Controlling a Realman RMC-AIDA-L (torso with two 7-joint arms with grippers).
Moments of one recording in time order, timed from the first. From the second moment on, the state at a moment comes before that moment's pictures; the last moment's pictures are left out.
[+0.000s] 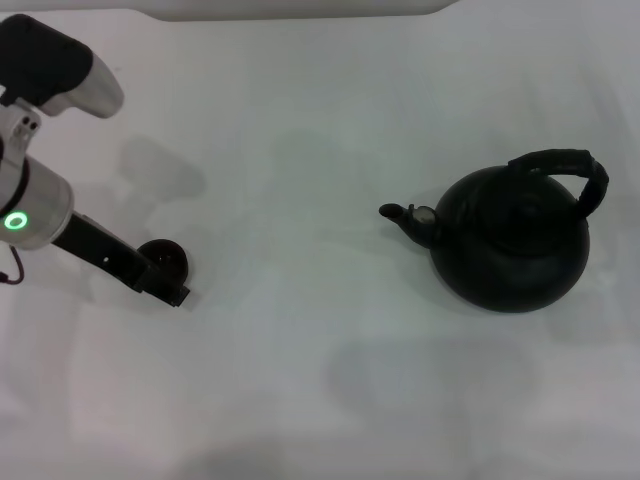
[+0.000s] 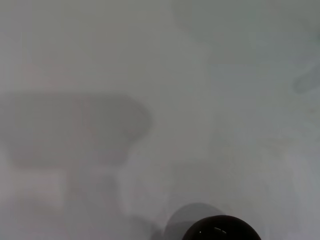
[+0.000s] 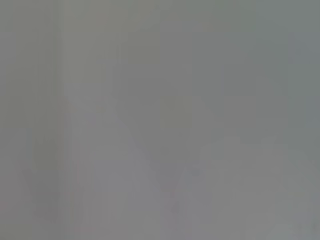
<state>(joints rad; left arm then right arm) -0.47 -2.08 1.39 1.25 -0.56 -1.51 0.61 0.26 2.02 -0.79 0.01 -0.74 -1.41 0.32</state>
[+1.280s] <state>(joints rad) -0.49 -2.07 1.40 1.20 -0.56 -1.43 0.62 0.26 2.02 -0.79 0.01 -0.74 -1.41 0.32</state>
